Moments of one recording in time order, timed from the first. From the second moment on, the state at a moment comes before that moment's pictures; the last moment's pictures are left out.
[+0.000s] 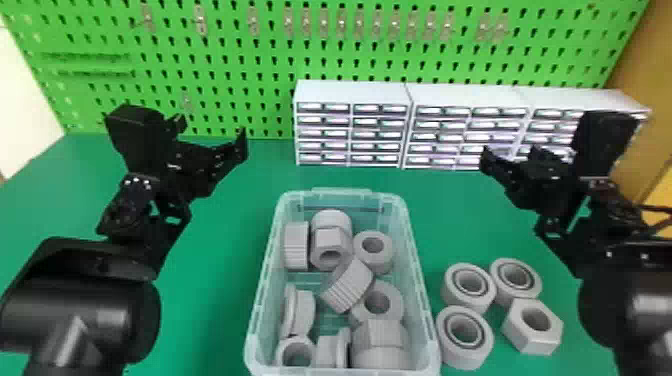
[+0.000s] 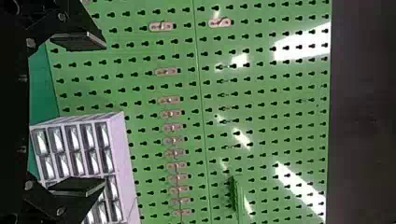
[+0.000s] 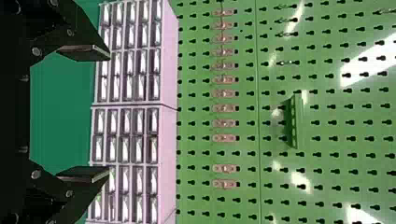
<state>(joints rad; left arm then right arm) -0.11 0.14 -0.05 -1.85 0.06 0.20 -0.14 -0.14 -0.11 -0.12 -1.90 -0.12 0.55 0.14</state>
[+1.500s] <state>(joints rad) -0.07 0.14 0.03 -1.86 0.08 0.17 -0.11 -0.08 -0.12 -0.18 -1.99 -0.18 0.50 0.14</state>
